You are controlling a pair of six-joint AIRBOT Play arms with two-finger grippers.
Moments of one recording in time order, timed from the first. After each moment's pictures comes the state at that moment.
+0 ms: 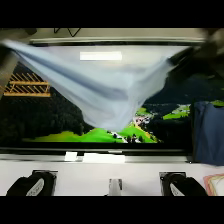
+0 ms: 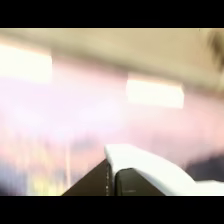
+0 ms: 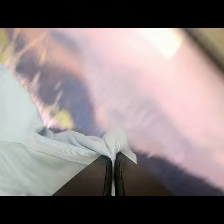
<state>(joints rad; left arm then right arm) 0.02 -0.78 1.47 1.12 -0.86 -1.54 0.23 -0.90 1.52 -1.42 0.97 0.99</state>
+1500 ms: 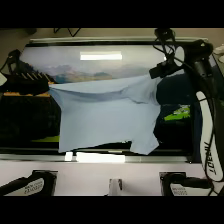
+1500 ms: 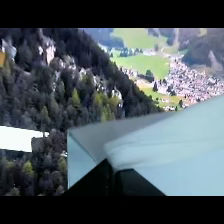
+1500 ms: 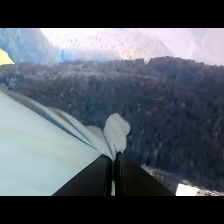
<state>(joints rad) 0.05 -1.27 1.30 1.31 -1.09 -1.60 0.23 -1.52 1.72 -1.75 1.17 1.40</state>
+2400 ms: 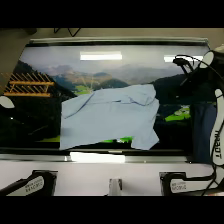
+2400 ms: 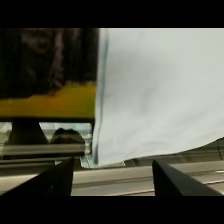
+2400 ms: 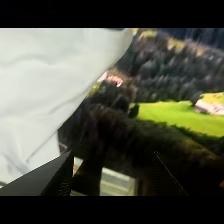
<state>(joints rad) 0.27 -1.19 0.83 1.20 -1.46 -1.45 -0.14 -1.57 1.60 -1.40 1.58 1.06</state>
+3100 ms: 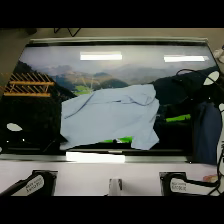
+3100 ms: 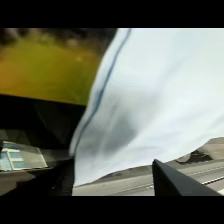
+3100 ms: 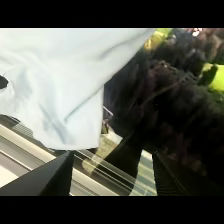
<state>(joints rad) 0.35 -1.14 0.47 0.94 -1.22 -1.36 -0.22 -1.46 1.32 -1.25 1.61 0.92</state>
